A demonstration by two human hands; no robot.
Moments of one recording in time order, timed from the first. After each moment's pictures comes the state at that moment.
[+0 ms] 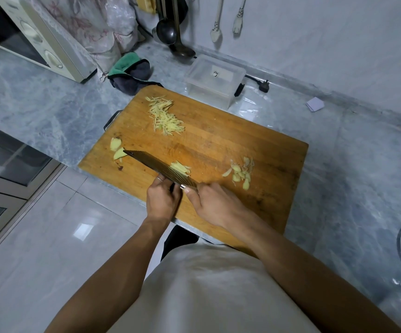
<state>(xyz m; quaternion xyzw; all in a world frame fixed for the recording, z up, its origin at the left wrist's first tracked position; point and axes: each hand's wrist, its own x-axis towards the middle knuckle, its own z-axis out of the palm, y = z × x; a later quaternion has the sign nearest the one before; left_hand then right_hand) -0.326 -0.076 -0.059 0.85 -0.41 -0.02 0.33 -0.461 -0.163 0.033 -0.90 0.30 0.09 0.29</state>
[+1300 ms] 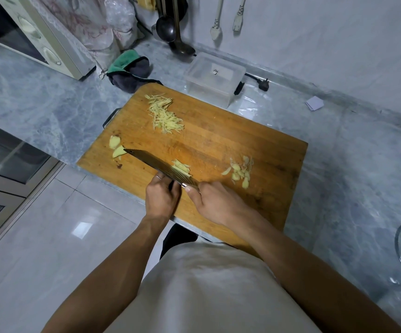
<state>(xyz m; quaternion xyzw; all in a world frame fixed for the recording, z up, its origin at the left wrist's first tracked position) -0.324 -0.075 -0.062 0.85 -0.41 -0.02 0.33 -0.465 -0.165 0.035 -0.90 0.30 0.10 0.30</state>
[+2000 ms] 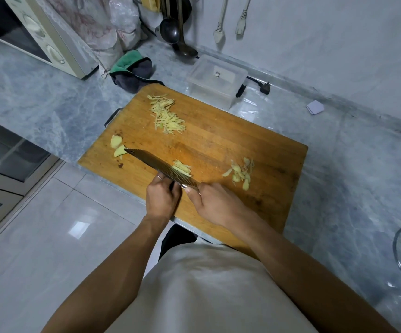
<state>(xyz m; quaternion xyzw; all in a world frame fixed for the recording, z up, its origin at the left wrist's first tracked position) -0.324 -0.076 -0.062 0.85 -0.41 -0.02 0.32 -0.464 -0.162 0.035 -0.90 0.29 0.10 0.30</state>
